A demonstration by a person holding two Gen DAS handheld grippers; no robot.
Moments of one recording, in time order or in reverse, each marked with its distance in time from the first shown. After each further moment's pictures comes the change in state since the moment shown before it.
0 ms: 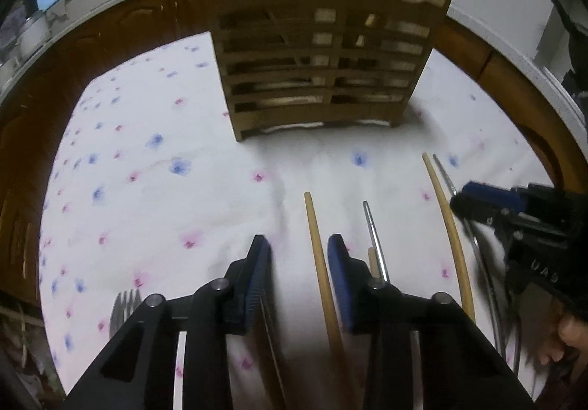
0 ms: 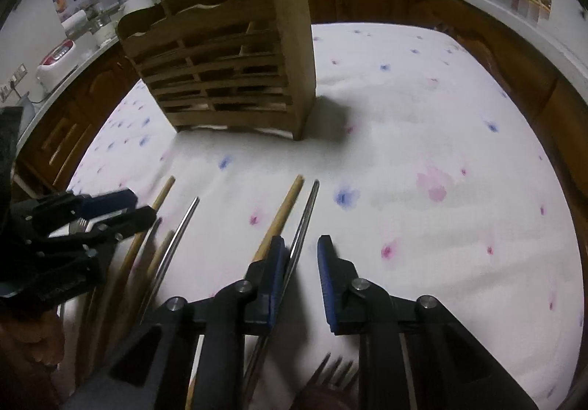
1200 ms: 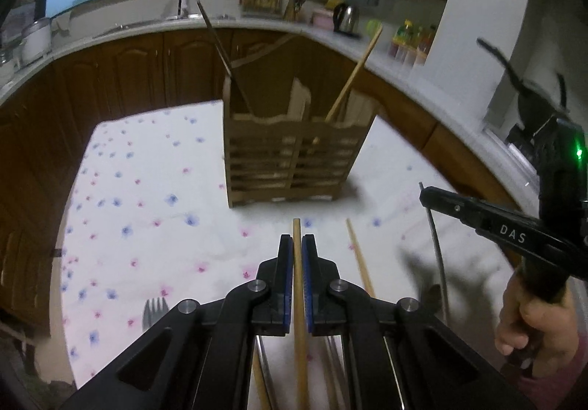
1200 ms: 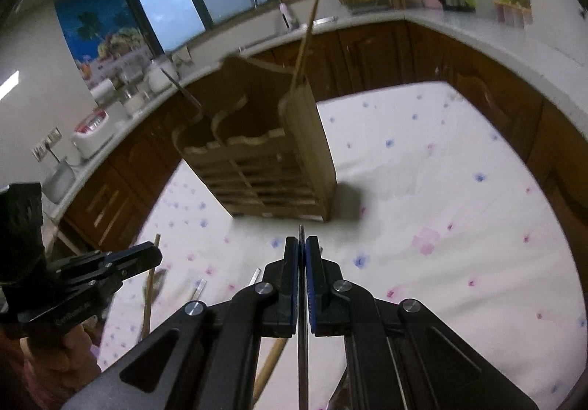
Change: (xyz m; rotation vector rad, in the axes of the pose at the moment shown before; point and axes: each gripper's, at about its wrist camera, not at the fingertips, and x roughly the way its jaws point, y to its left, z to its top) left arm -0.113 0.013 -0.013 -0.069 -0.231 -0.154; right arm -0.082 -0.008 0.022 0.119 -0.248 0.165
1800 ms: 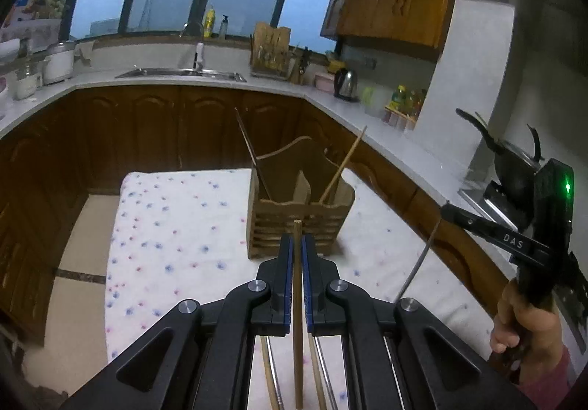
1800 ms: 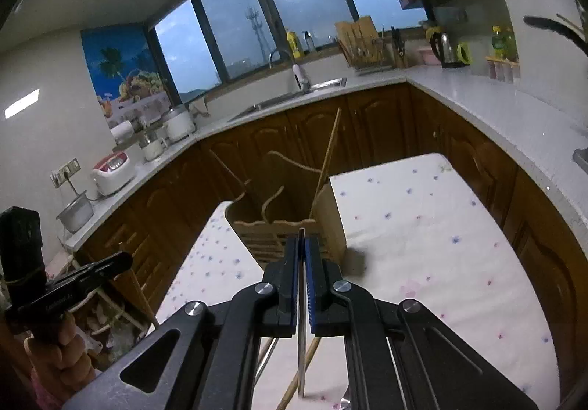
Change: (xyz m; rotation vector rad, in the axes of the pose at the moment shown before) left arm -0.117 0.013 -0.011 -0.043 -0.225 -0.004; right arm -0.083 0.025 0.021 -0.024 -0.215 0.020
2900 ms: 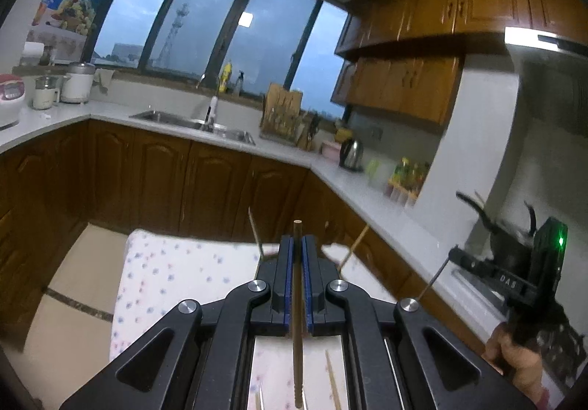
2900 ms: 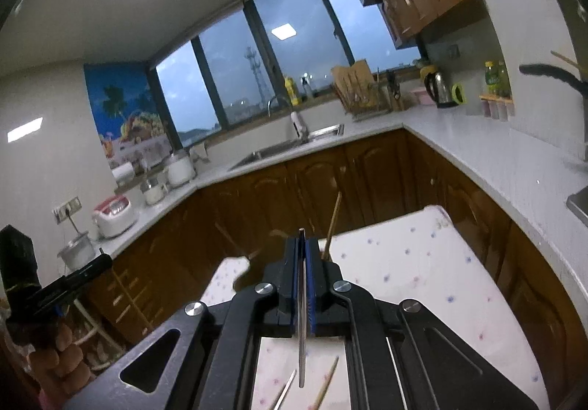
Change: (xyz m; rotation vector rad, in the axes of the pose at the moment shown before) left arm -0.015 0.028 0.036 -0.089 -0.247 -0.018; right arm -0.015 -0.001 0.058 0.023 -0.185 0.002
